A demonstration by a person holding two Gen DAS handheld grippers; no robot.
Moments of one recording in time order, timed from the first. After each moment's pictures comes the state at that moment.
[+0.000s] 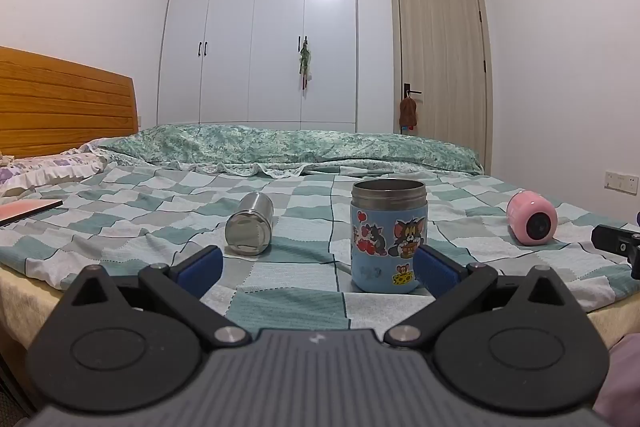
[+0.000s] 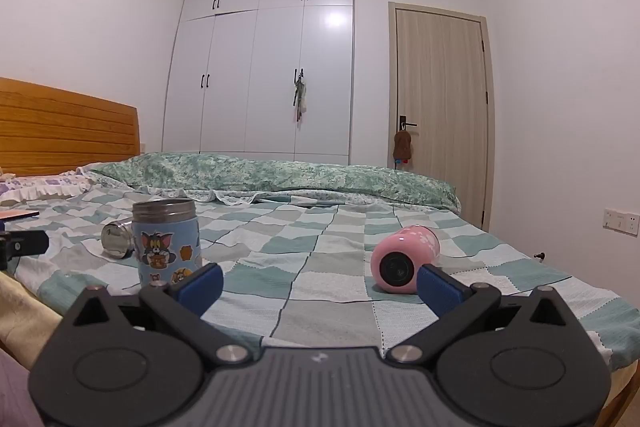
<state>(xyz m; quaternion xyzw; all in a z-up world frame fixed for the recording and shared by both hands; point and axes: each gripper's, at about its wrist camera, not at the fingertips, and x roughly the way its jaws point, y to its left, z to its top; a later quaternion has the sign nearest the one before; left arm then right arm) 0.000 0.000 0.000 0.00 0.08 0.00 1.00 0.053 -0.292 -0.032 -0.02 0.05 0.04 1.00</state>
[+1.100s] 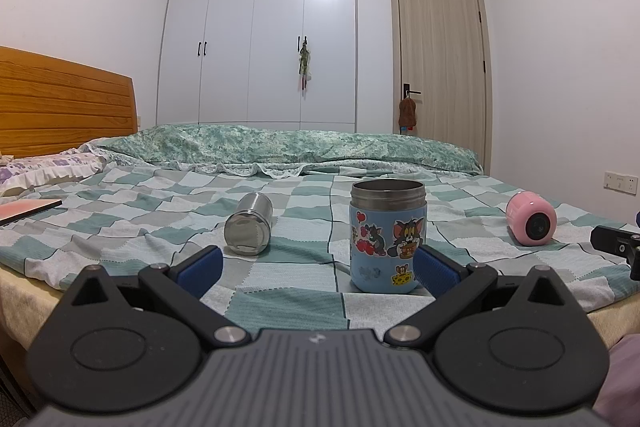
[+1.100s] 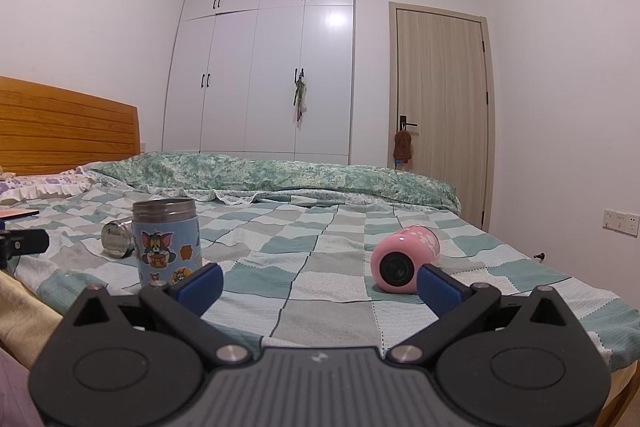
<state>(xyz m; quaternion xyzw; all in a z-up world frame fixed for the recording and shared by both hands) 0.000 0.000 0.000 0.00 0.08 0.00 1.00 0.053 -0.291 -0.032 -0.02 0.05 0.04 1.00</state>
